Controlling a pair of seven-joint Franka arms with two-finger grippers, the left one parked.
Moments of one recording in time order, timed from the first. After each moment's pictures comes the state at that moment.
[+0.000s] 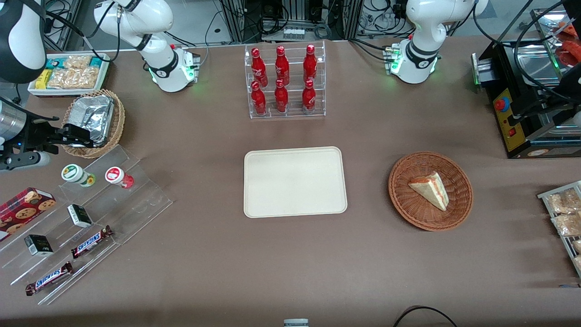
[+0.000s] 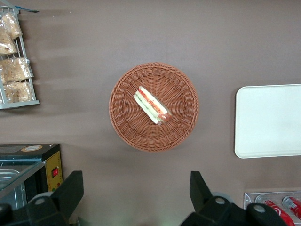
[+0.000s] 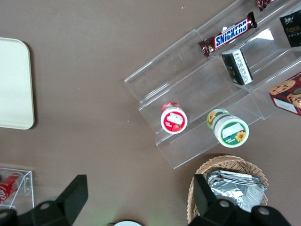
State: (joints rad) arm 0.01 -0.01 -0.08 -1.70 0.01 1.57 -0.19
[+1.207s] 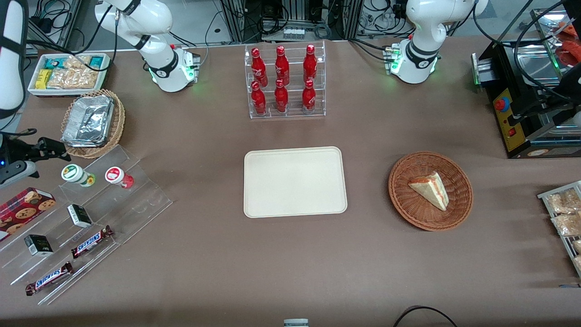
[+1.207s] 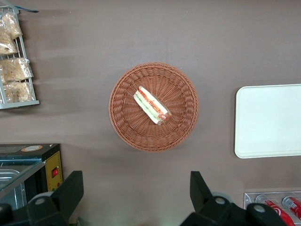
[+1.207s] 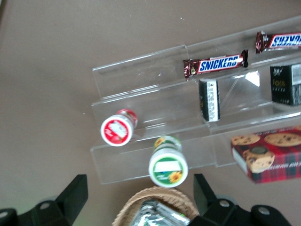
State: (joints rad) arm -0.16 0.09 -0.10 -1.77 0.01 1.79 -0.79
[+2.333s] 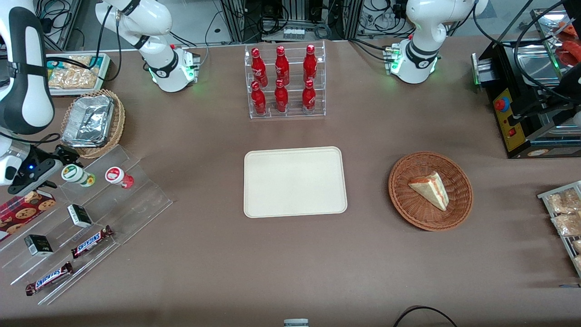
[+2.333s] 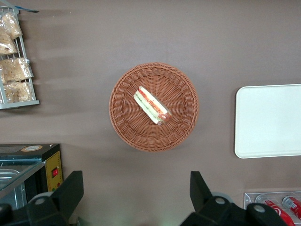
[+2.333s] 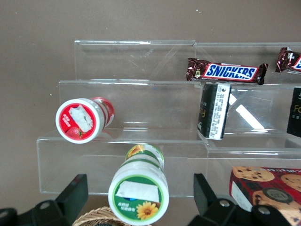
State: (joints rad) arm -0.22 0.07 -0.10 -2.06 0.03 2.13 -1.08
